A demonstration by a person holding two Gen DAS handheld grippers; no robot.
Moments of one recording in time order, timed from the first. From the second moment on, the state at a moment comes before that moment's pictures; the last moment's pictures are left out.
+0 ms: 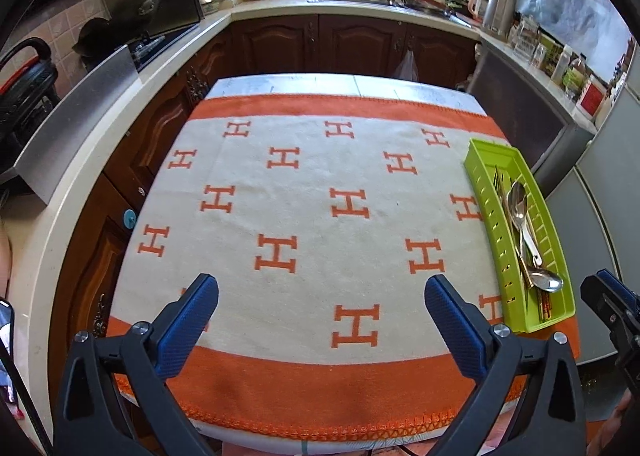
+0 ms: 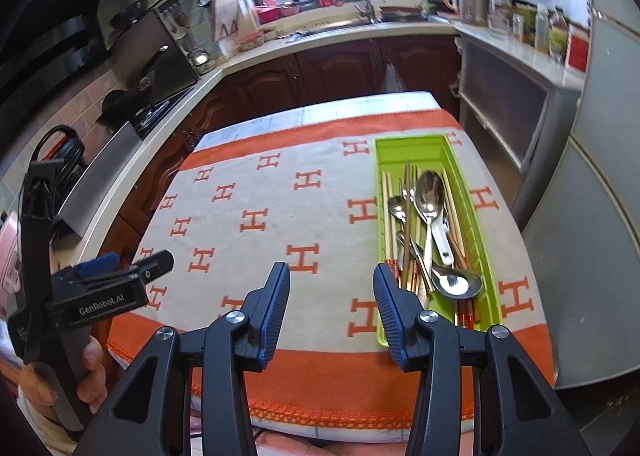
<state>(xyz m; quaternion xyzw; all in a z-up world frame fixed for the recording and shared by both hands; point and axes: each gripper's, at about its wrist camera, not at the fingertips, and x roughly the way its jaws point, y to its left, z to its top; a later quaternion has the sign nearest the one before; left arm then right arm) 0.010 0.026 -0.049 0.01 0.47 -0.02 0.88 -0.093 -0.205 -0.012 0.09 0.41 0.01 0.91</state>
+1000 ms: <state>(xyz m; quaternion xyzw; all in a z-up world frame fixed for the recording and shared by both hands) -0.037 0.019 0.032 0.02 0.38 -0.02 0.93 -0.151 -0.157 0.099 0.06 0.34 0.04 0.94</state>
